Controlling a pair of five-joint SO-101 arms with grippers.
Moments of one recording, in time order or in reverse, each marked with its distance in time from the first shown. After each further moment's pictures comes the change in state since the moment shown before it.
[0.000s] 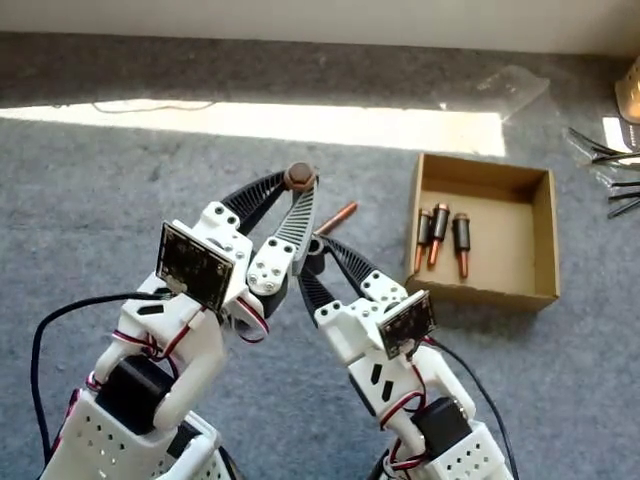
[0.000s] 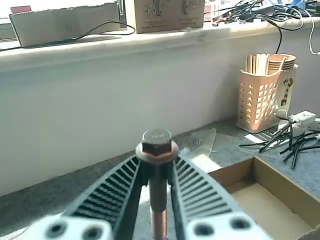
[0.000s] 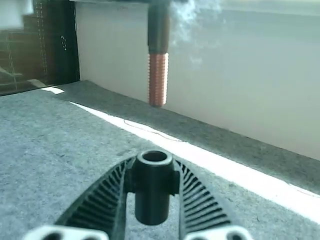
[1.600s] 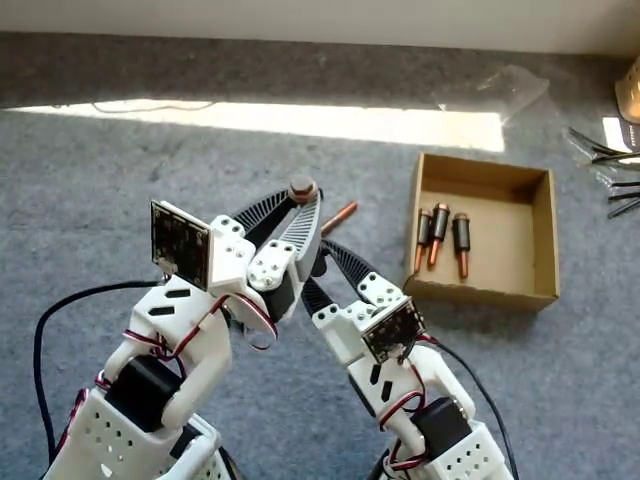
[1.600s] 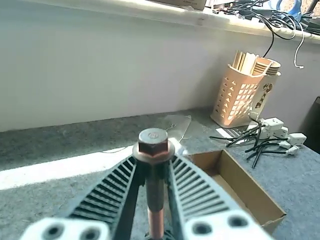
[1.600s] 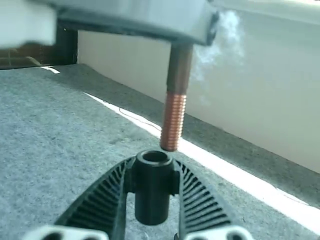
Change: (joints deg) left arm 0.7 -0.7 4.2 0.4 14.8; right arm -0.2 0.0 0.0 1.1 6.3
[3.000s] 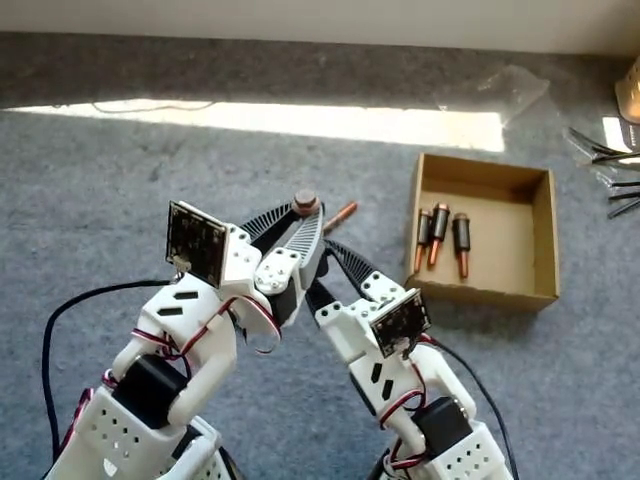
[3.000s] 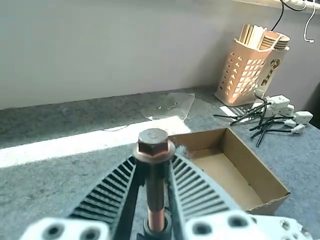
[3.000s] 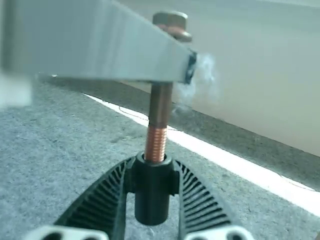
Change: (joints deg) left arm 0.2 -0.1 2.9 2.2 0.0; right arm 1.1 0.0 0.1 1.0 -3.9
